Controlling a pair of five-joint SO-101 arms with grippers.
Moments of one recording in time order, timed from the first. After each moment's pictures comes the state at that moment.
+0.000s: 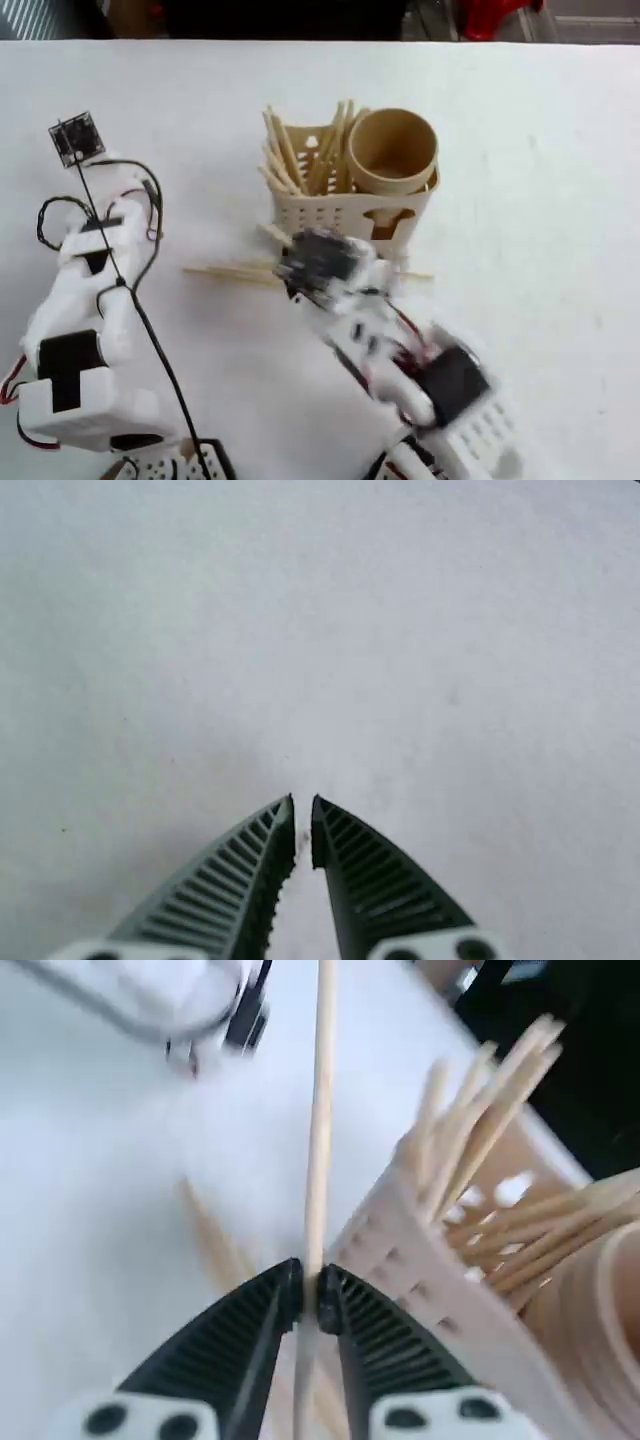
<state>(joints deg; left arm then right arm) -20.4 3.0 41.3 10.9 14.4 -40.4 -68.3 47.8 49.8 21.3</state>
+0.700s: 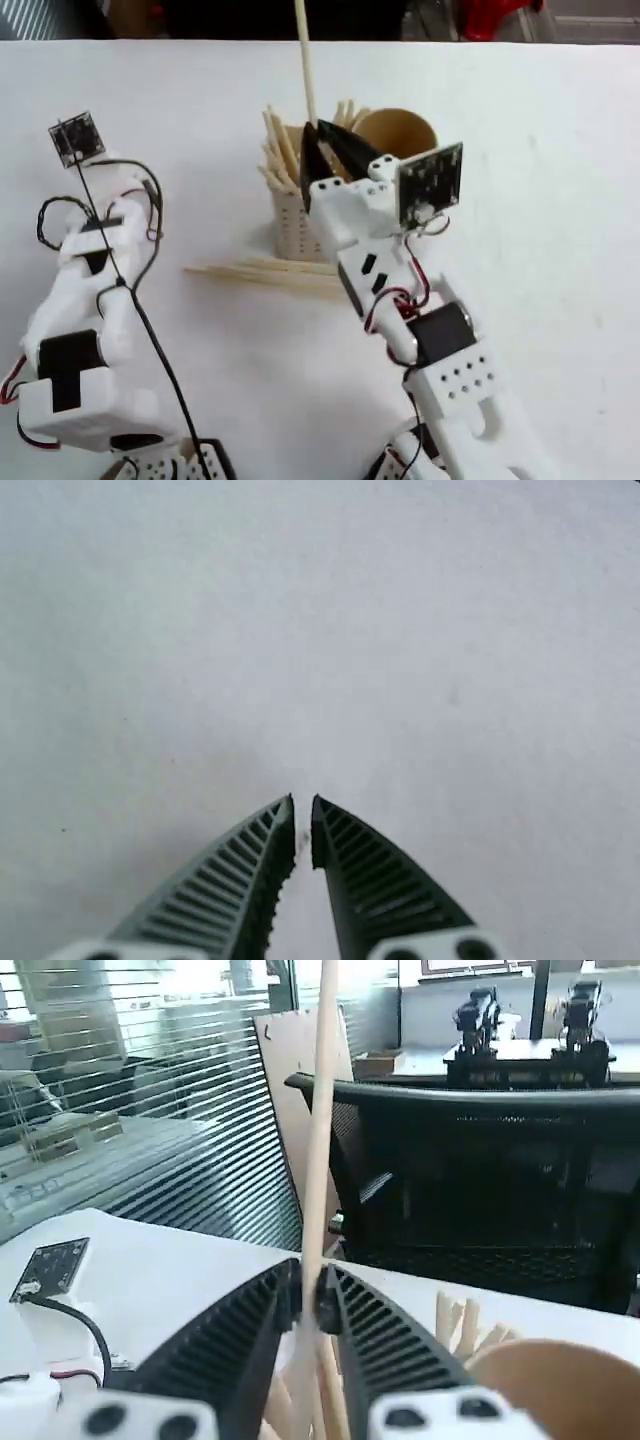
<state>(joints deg) -20.4 3.0 41.3 10.9 14.4 -29.0 -52.8 48.4 14.3 -6.0</state>
